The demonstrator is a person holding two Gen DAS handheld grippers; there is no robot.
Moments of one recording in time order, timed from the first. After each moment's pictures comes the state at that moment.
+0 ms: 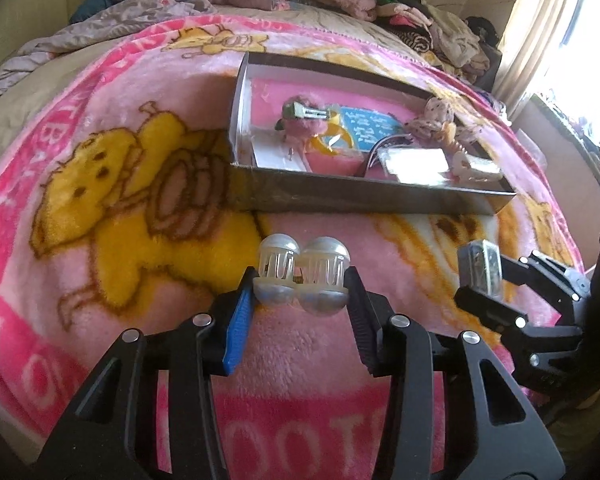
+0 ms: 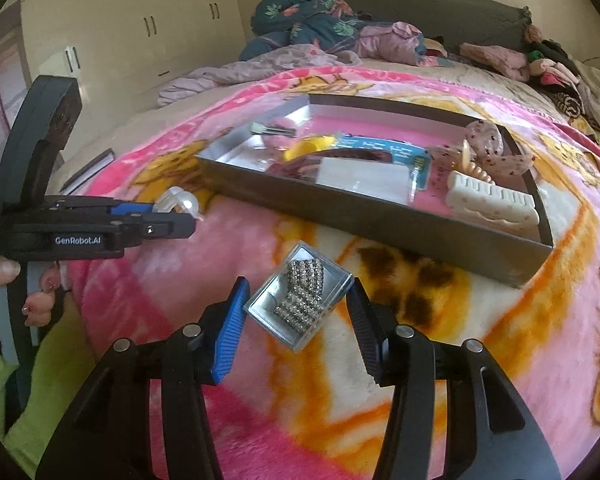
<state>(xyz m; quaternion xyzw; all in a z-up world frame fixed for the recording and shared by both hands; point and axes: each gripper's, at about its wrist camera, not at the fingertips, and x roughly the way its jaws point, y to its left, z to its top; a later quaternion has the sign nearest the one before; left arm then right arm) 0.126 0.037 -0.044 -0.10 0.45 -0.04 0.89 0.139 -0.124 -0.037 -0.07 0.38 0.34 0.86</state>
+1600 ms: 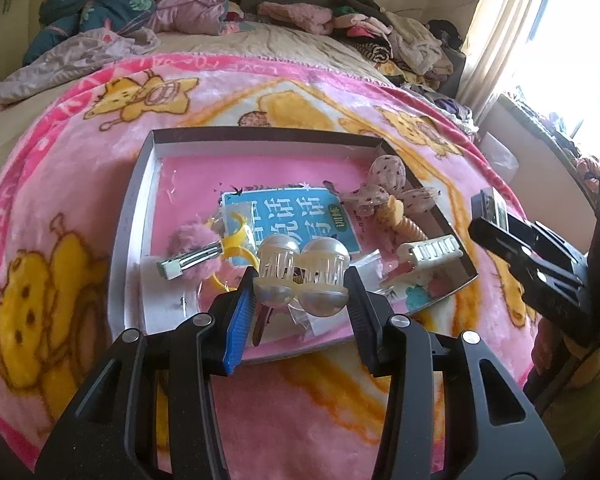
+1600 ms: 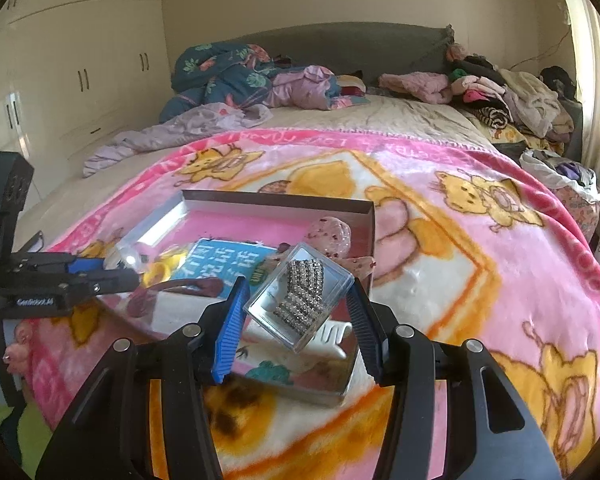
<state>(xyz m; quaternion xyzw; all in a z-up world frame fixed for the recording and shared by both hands) 0.220 -0.013 -0.008 -0.08 0.42 -0.11 0.90 0.236 -0.202 0.016 -0.03 0.32 0.22 0.92</state>
